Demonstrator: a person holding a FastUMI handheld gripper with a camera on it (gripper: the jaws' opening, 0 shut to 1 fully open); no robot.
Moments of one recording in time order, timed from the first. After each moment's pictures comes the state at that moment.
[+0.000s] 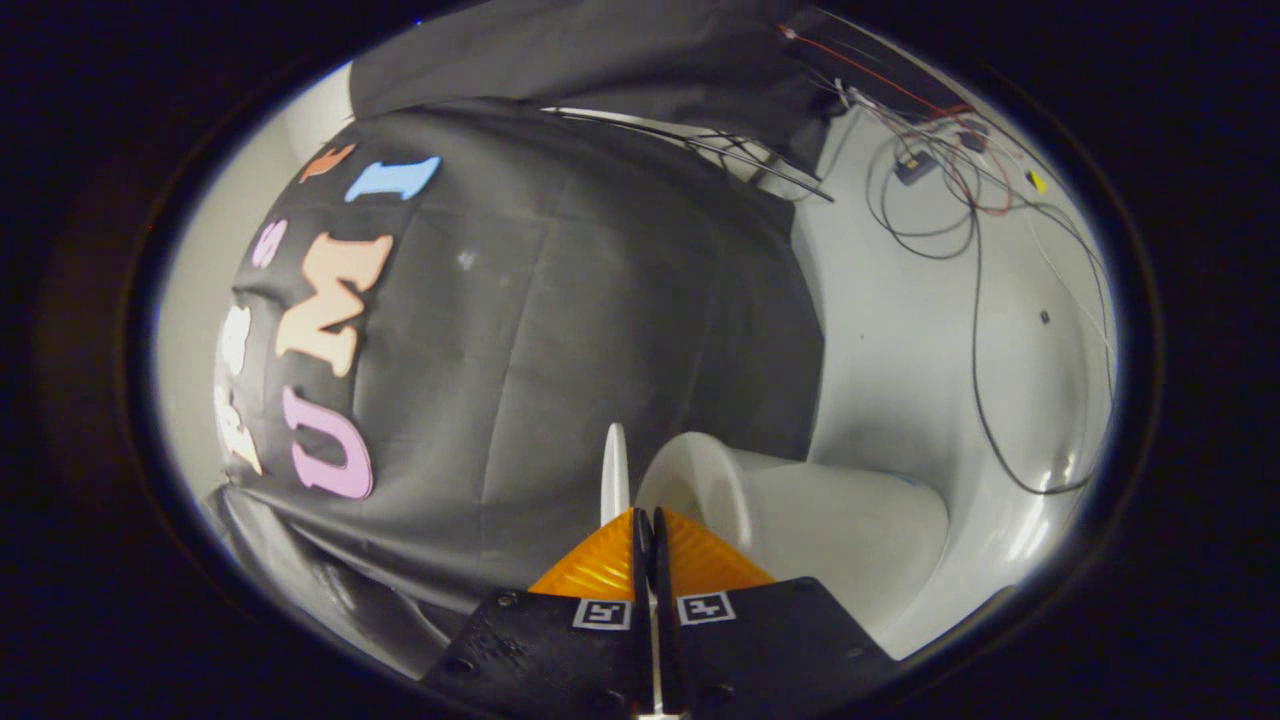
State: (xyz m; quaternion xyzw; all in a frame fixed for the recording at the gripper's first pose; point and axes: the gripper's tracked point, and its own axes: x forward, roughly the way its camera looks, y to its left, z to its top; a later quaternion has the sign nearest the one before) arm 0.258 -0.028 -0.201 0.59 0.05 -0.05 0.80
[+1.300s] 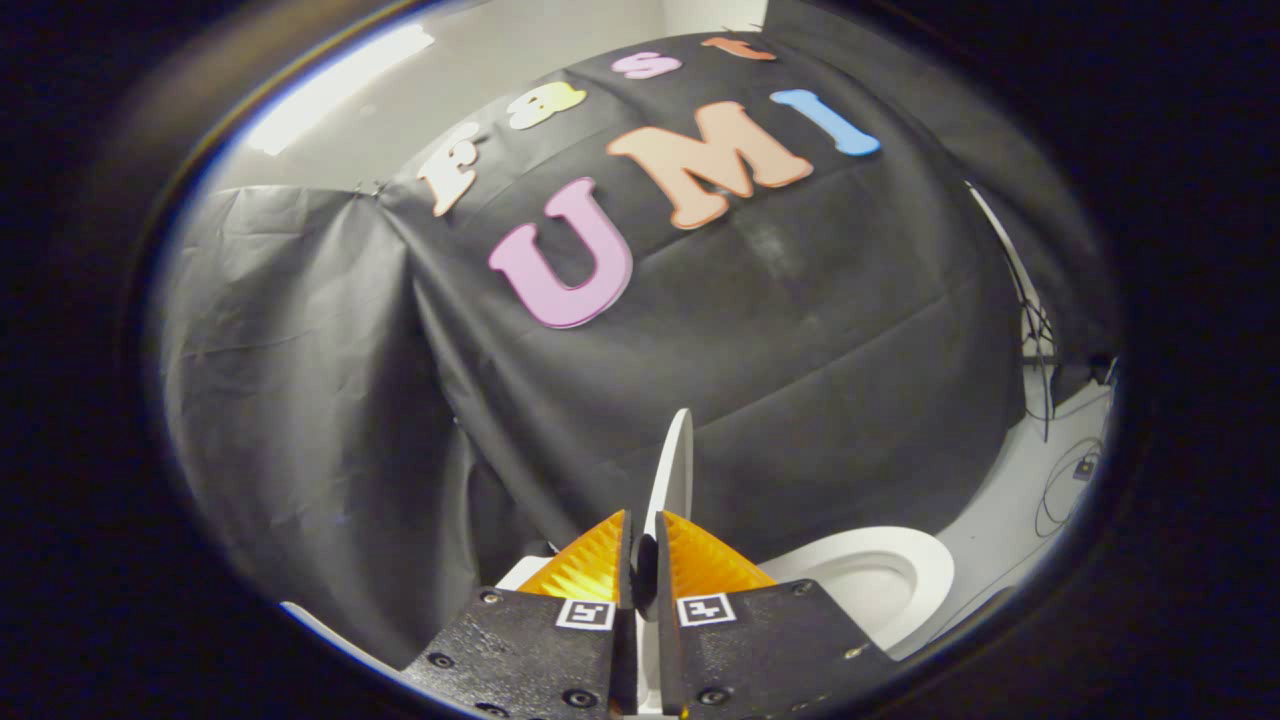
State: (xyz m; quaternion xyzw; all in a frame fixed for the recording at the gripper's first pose) arm 0.271 0.212 0.060 0.20 0.06 0.08 0.97
